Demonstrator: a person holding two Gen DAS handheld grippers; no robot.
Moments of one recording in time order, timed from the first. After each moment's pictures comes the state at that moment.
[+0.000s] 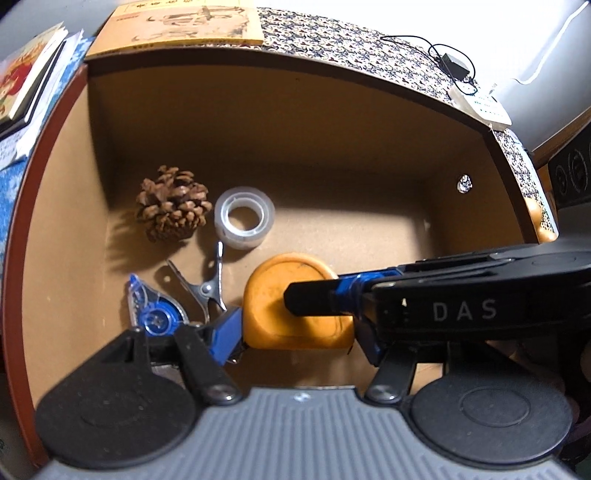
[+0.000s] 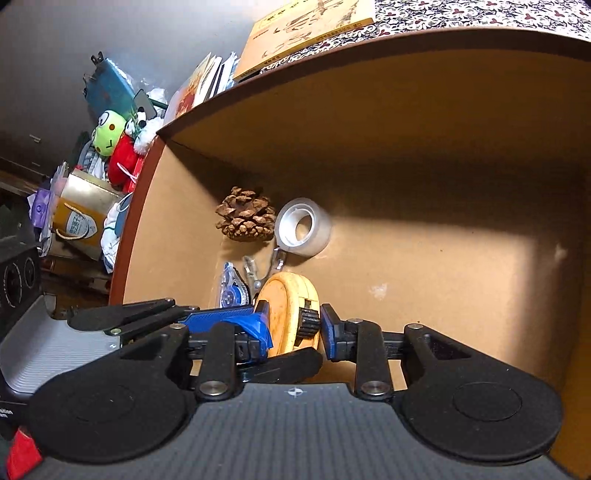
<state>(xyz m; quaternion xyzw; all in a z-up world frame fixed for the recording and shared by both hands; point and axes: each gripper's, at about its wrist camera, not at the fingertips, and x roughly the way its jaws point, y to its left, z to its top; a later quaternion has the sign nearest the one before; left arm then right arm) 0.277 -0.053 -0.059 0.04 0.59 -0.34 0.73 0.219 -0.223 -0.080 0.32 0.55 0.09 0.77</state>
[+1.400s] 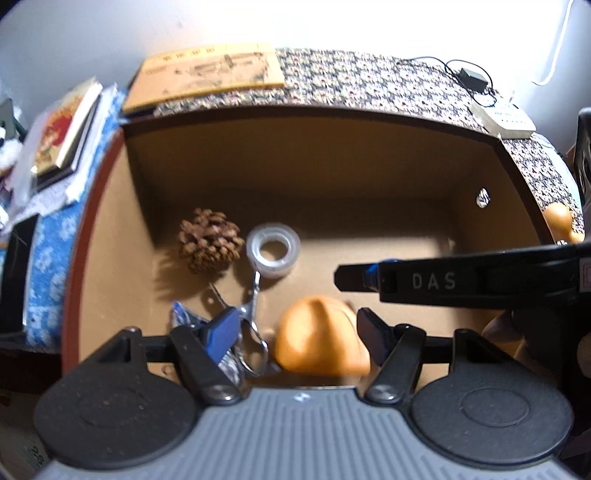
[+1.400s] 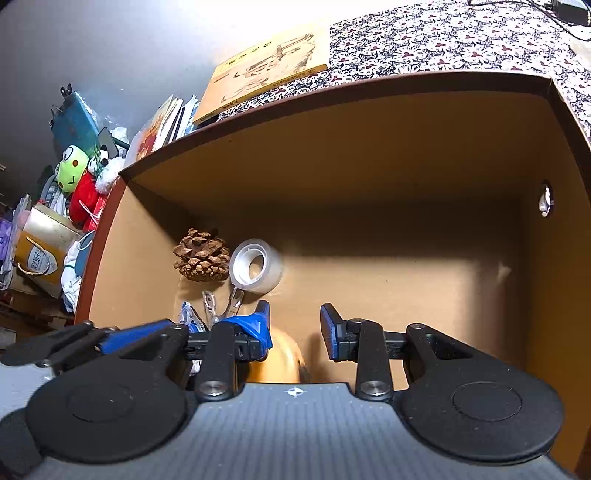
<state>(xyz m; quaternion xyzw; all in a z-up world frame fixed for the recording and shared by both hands) 0.258 -0.060 -0.034 0.11 0.52 -0.28 0.80 0.210 -0.227 -0.071 0.29 0.51 0.00 0.81</state>
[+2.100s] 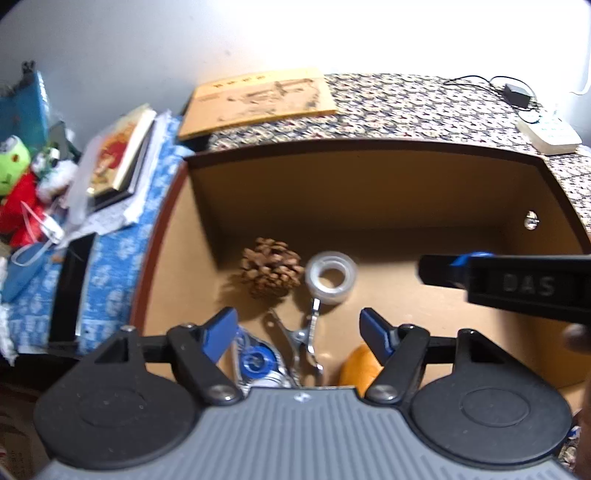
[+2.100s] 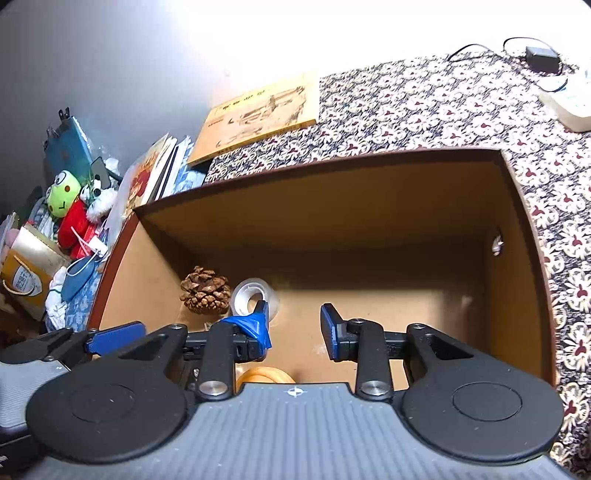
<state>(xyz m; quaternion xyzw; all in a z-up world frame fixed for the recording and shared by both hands) 0.258 -0.059 -0.023 0.15 0.48 -0.19 0.84 0.199 -0.220 -0.035 0.25 0.46 -0.06 0.85</state>
